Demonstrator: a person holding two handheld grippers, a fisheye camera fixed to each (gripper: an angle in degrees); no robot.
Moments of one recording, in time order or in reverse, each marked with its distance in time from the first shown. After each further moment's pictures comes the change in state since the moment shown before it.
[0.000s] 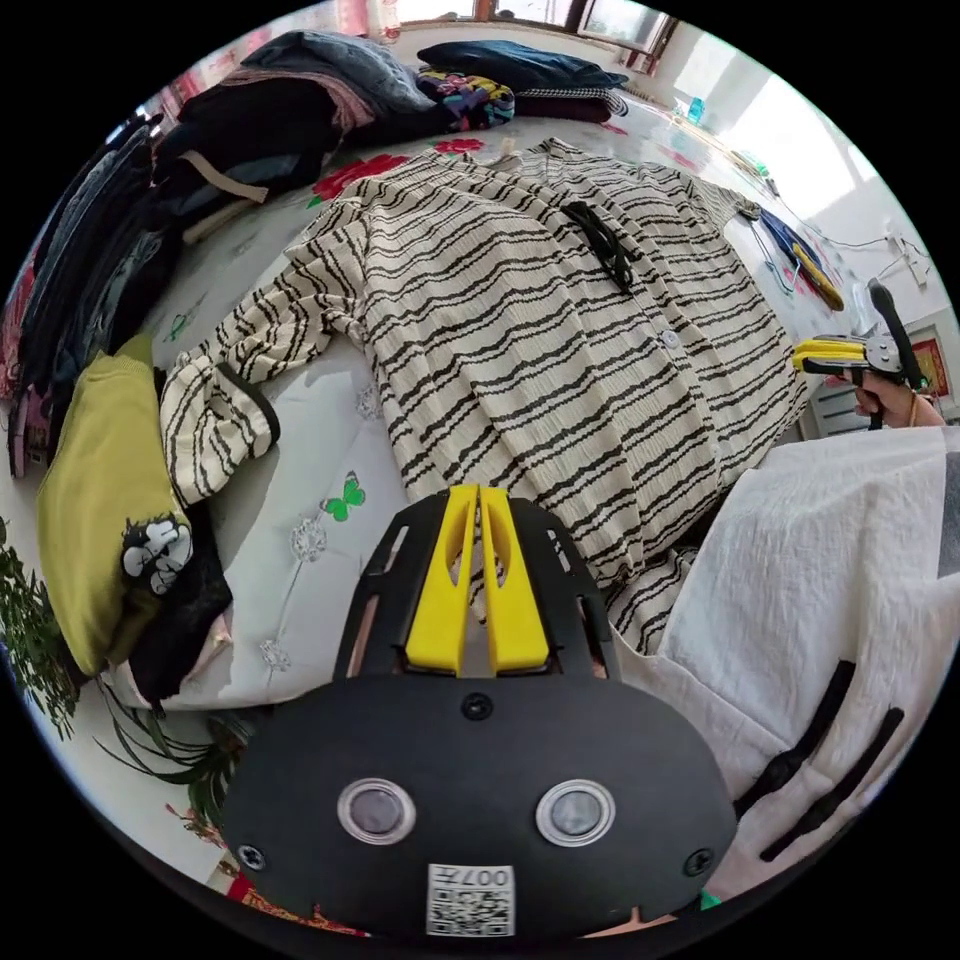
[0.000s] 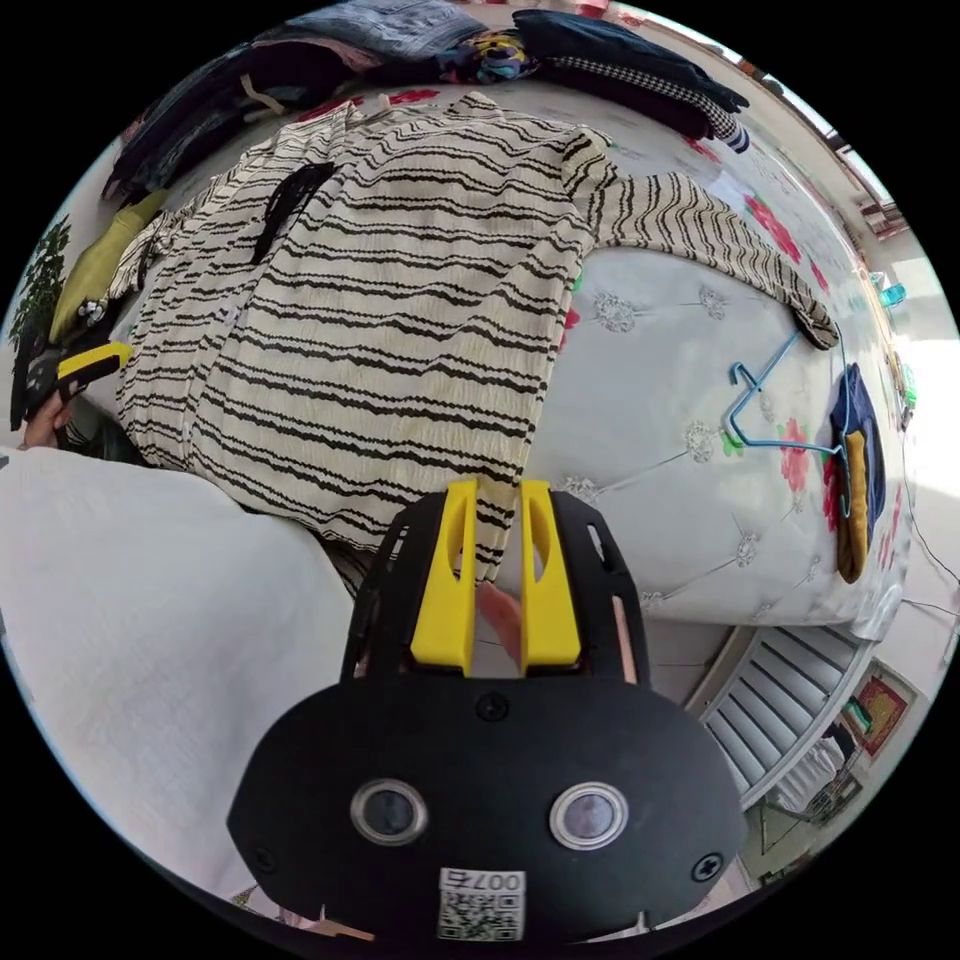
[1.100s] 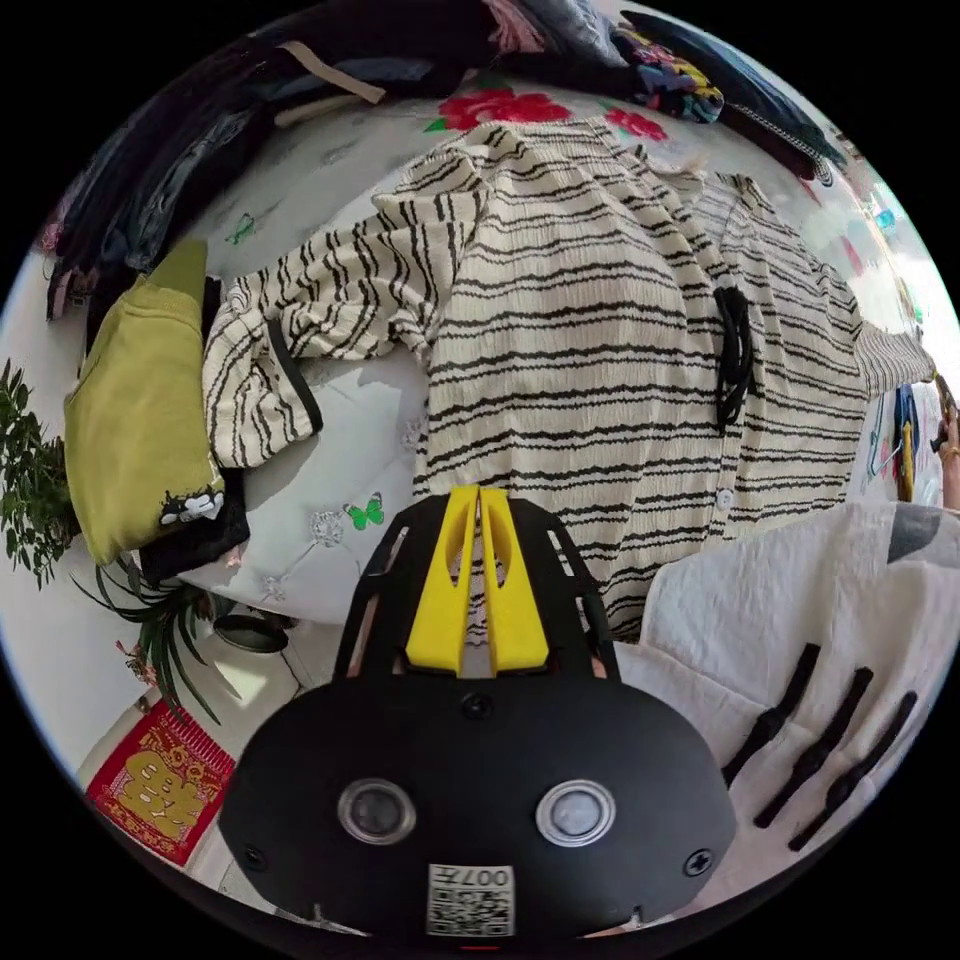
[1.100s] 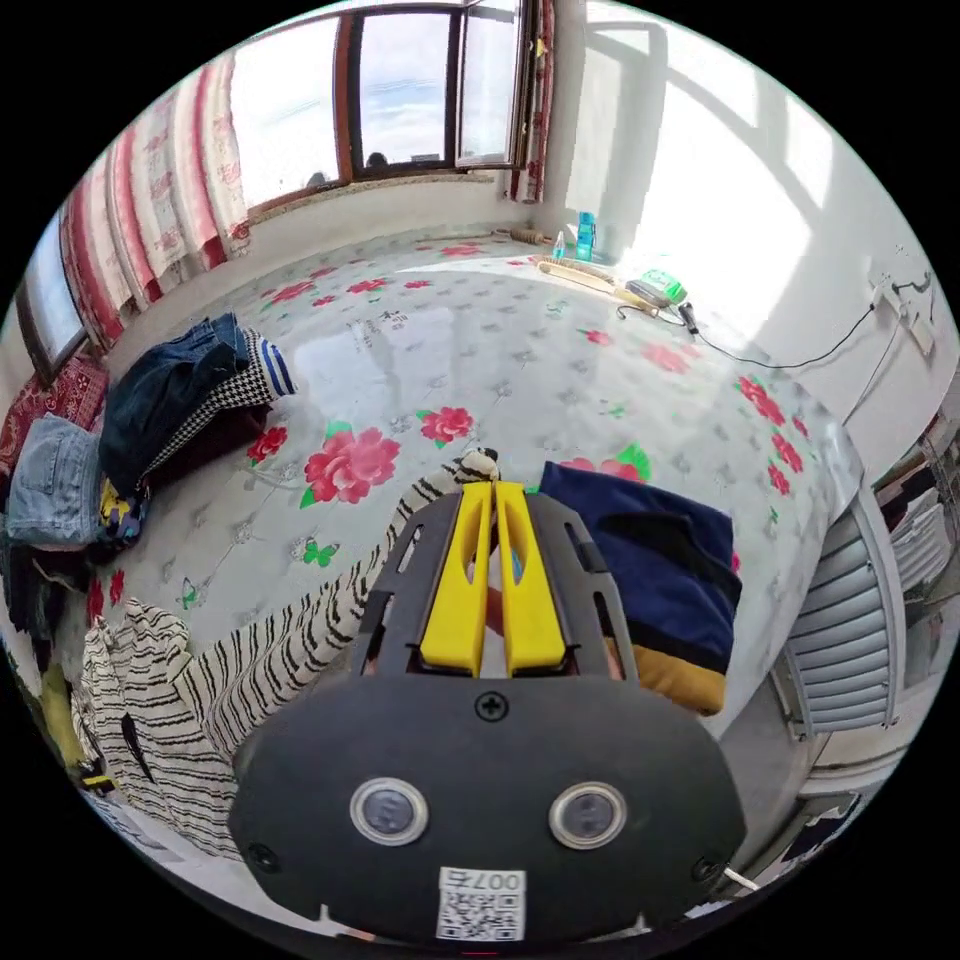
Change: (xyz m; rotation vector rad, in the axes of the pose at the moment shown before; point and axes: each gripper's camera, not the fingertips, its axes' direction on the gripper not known) left arm -0.048 -0.148 -0.007 -0.222 -0.056 -0.425; right arm 0.367 -0.090 -0.134 0.593 0.182 0.703
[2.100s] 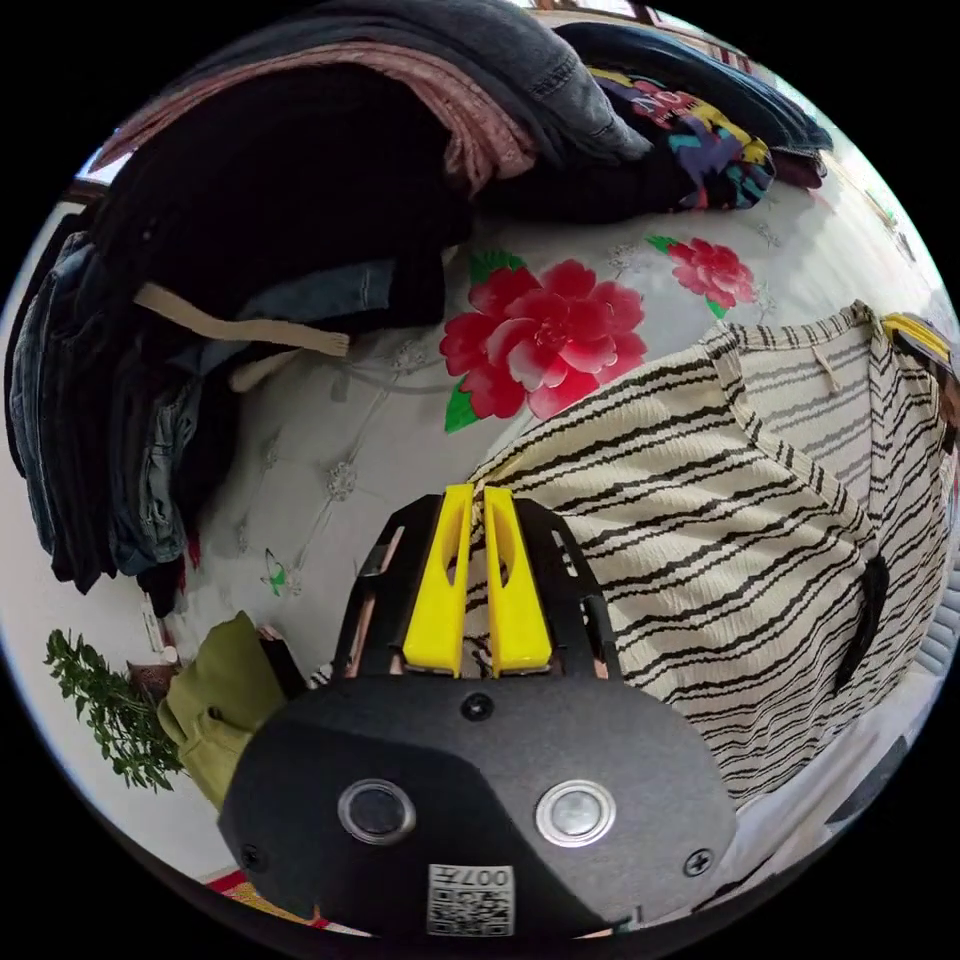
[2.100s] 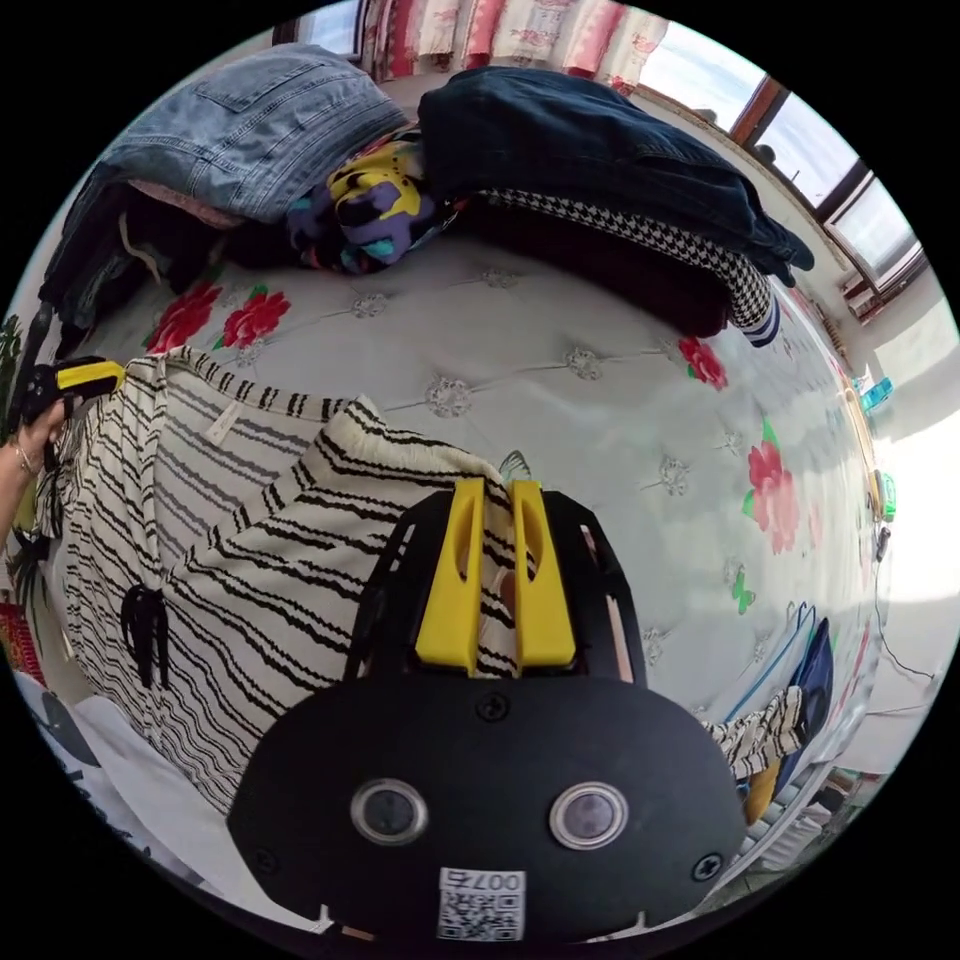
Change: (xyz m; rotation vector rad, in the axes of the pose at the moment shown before) left arm -0.101 -0.226 -0.007 0.286 -0.237 0.242; right arm -0.354 0.090 0.068 -0.267 -0.202 -0.711
